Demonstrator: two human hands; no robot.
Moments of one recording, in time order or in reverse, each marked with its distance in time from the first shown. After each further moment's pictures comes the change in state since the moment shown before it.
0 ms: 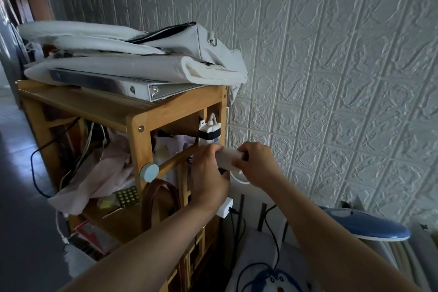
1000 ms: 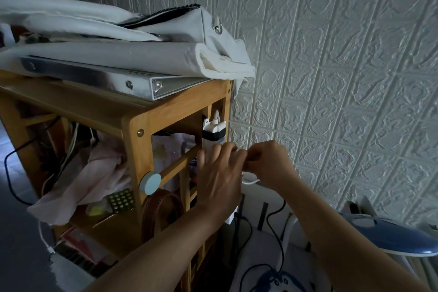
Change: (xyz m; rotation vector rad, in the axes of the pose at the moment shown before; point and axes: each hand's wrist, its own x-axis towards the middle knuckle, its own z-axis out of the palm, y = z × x) left_hand 0.015 -0.019 0.015 0.482 0.052 0.482; right_hand 0.011 0.004 0.003 0.084 0.035 0.051
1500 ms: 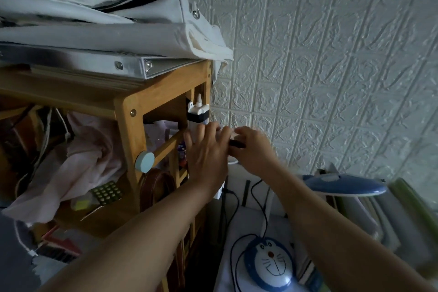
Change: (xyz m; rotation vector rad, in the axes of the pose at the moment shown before) left_hand -0.002 0.000 -0.007 -0.025 -0.068 -0.006; right_hand -0.030 -0.003 0.011 0.017 0.061 0.116
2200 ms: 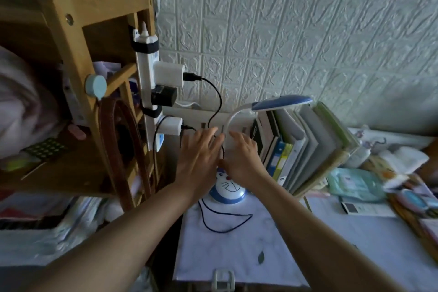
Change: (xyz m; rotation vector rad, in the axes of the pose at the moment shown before) left_hand -0.127 0.034 0.010 -0.278 -0.284 0.361; right_hand -0.147 0.076 0.031 -0.190 0.001 0.306
